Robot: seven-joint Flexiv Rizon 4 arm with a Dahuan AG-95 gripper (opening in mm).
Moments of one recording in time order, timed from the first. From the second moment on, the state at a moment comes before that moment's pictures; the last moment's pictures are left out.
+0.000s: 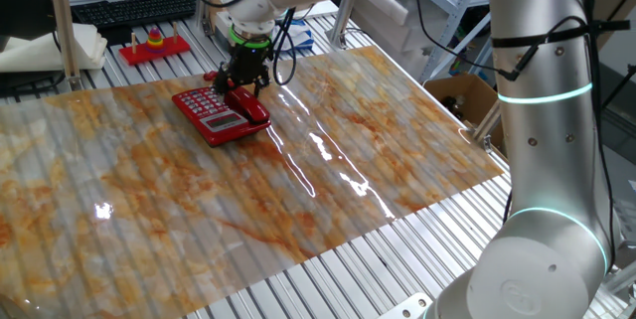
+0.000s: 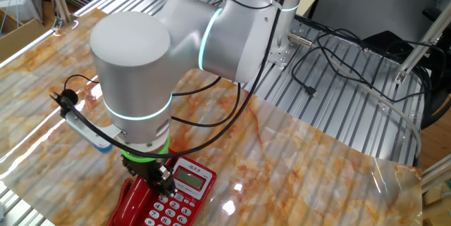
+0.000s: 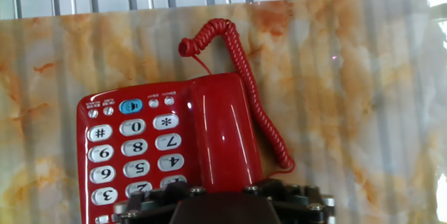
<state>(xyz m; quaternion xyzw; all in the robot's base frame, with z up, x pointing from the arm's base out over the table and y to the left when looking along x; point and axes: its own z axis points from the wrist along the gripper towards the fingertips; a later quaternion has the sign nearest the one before) 0.712 0.003 0.046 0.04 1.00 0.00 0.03</state>
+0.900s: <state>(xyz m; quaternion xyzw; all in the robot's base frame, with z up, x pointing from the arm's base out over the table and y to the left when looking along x) 0.705 -0.023 0.125 0.08 1.00 -0.03 0.00</state>
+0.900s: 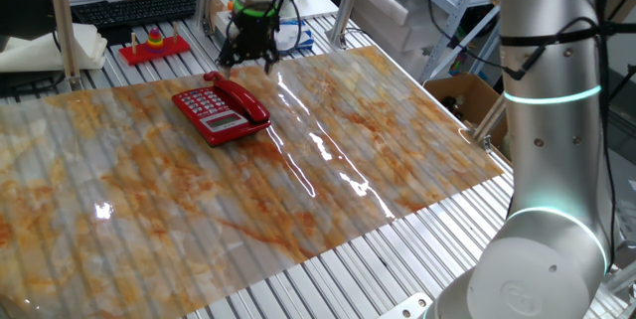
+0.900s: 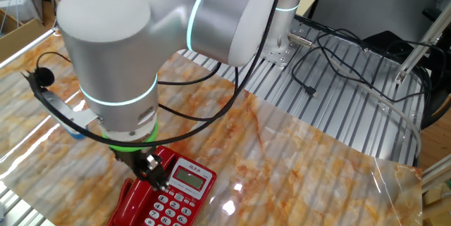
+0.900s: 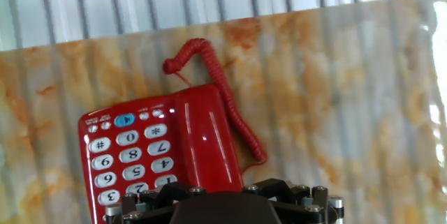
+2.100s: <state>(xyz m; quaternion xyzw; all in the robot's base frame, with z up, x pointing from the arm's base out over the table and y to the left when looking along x) 0.695 -0.037 0.148 0.03 1.00 -0.05 -0.02</state>
